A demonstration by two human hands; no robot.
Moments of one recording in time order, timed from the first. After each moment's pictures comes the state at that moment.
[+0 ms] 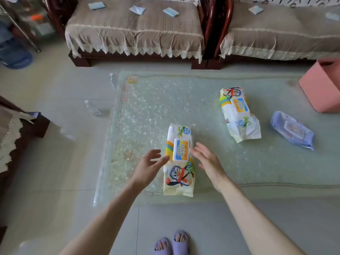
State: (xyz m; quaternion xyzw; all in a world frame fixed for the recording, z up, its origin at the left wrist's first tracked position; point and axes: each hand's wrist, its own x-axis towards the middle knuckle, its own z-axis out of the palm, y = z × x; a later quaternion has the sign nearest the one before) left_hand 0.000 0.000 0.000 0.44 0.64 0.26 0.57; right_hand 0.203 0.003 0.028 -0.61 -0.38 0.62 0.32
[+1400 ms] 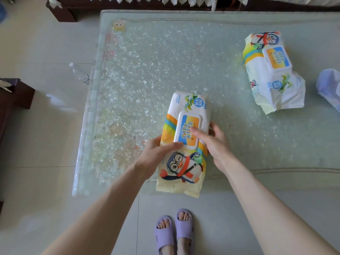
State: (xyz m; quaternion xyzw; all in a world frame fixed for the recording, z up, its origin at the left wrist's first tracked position) left_hand 0.027 0.018 -0.101 0.27 0.54 0.28 0.75; right_hand 0.210 0.035 -0.106 -0.64 -0.27 0.61 0.37
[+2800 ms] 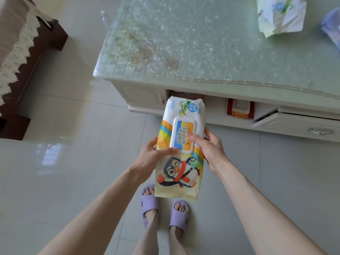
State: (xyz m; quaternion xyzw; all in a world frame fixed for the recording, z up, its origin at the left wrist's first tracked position) left_hand 0.069 -0.338 -0.126 0.17 0.59 0.33 0.71; right_hand 0.248 -0.291 -0.133 -0.58 -0.29 0.69 0.31
